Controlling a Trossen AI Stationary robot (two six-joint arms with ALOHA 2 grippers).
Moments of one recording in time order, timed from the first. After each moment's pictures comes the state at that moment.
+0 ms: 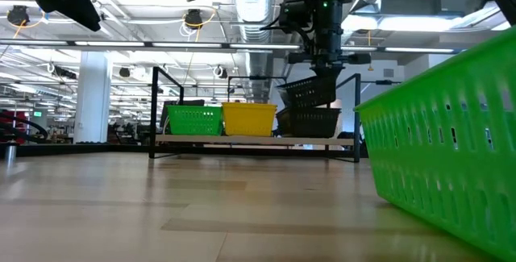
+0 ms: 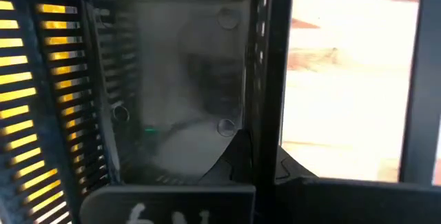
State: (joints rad) left arm -0.62 0.95 0.91 -1.16 -0.68 -1.03; right arm -0.47 1.90 1.73 -1.24 0.24 0.99
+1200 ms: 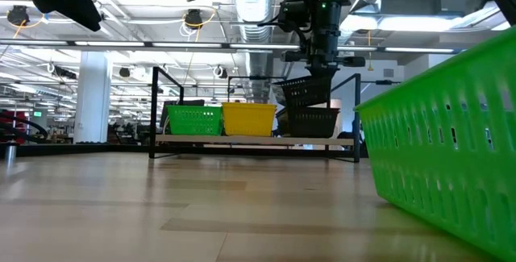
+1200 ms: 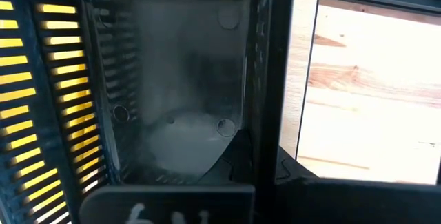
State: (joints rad) left arm -0.62 0.95 0.91 -1.16 -0.68 -1.08; right arm -0.49 1.90 1.73 -1.17 0.21 0.91
